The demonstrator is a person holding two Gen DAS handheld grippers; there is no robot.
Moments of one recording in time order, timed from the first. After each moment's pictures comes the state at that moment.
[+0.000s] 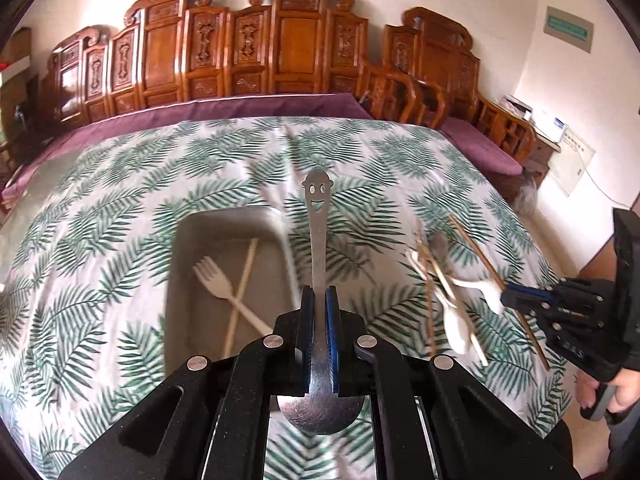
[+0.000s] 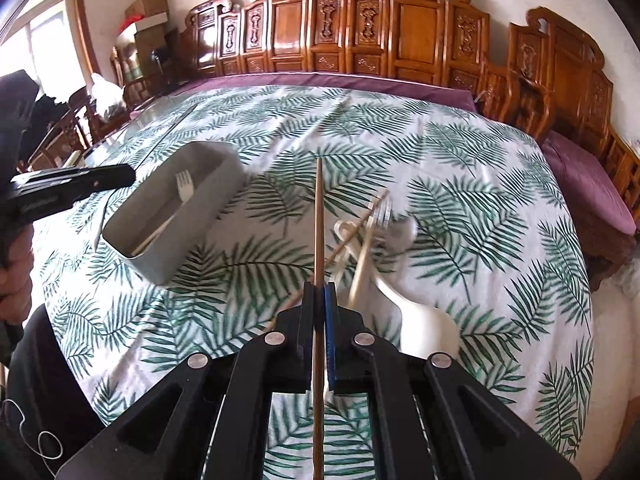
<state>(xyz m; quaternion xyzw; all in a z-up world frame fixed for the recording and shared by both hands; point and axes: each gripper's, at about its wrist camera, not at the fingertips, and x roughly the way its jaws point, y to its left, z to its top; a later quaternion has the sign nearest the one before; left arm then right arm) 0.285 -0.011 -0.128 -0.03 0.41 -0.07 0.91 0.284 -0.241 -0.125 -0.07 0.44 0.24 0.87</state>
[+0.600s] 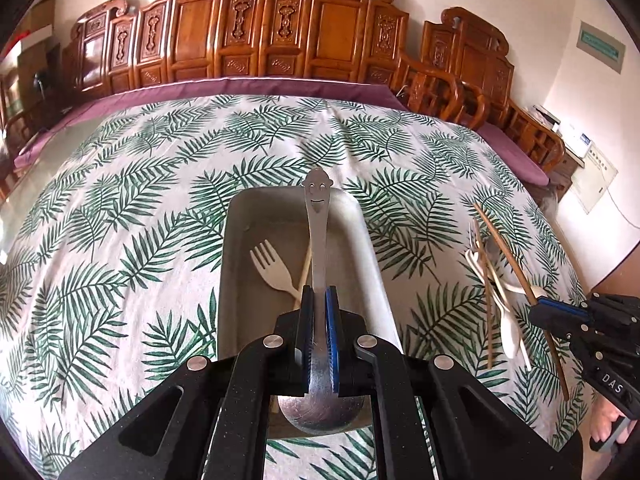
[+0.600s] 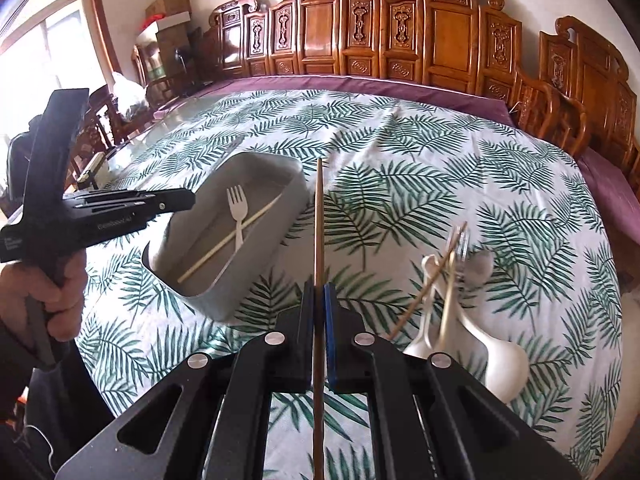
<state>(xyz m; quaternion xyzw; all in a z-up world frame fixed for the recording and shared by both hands) 0.305 0.043 -0.160 -0.06 0.43 -0.04 0.90 0.287 -0.168 -0.118 -0.06 0.44 0.27 0.86</state>
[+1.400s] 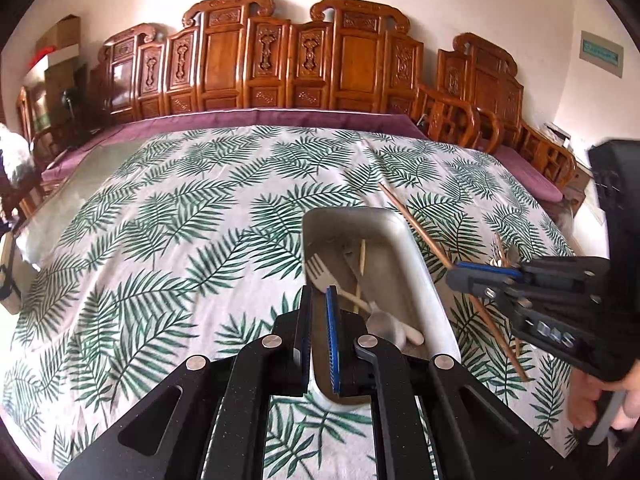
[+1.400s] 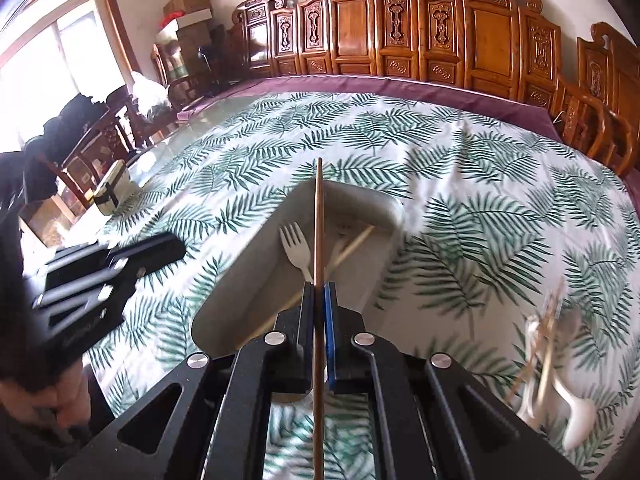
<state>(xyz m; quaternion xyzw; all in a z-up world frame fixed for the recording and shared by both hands) 0.258 0.086 -0.139 -0.04 0.37 0.00 0.93 0.322 -0.057 -0.121 -0.03 0.44 0.31 0.84</state>
